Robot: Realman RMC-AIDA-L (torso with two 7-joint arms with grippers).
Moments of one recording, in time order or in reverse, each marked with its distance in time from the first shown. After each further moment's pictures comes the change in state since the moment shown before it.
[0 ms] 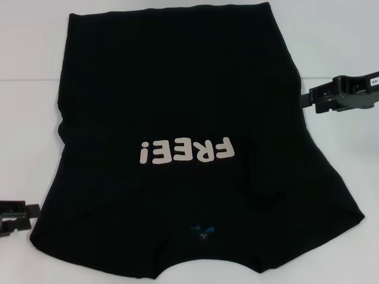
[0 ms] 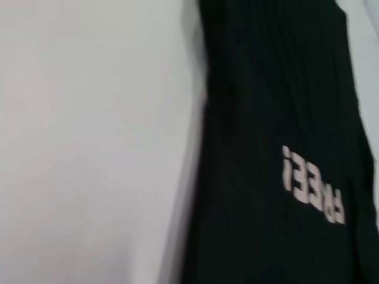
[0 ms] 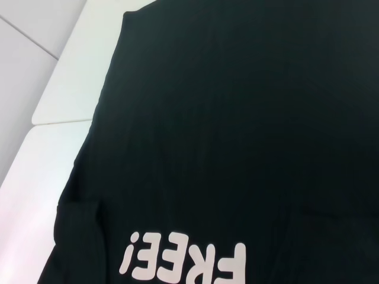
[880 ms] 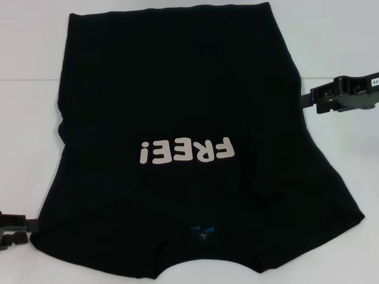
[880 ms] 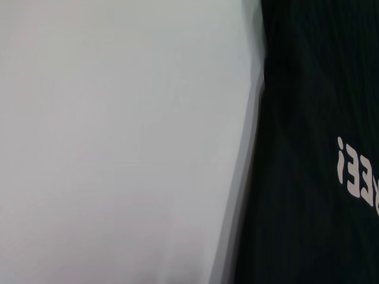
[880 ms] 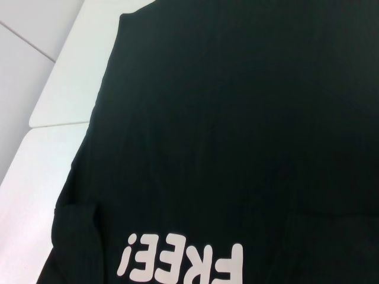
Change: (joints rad) left arm 0.001 -0.009 0.012 -0.023 0.072 -0.077 -0.013; right arm -0.004 0.000 0.000 0.000 0.001 0.005 0.003
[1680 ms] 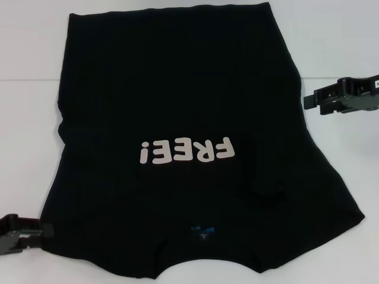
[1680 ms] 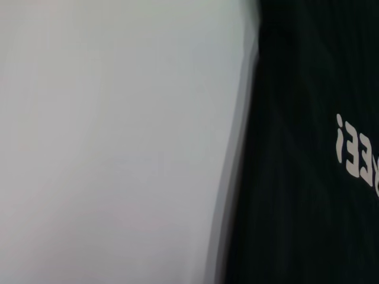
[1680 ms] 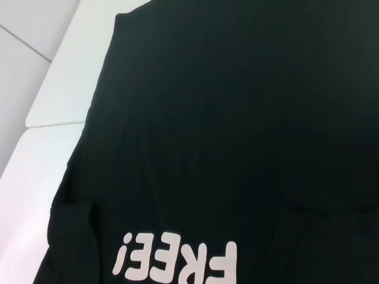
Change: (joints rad) left arm -0.019 -0.003 0.040 -0.063 -0.003 -0.033 0.010; right arm -0.009 -0.005 0.003 0.000 0.000 -0.002 -0.004
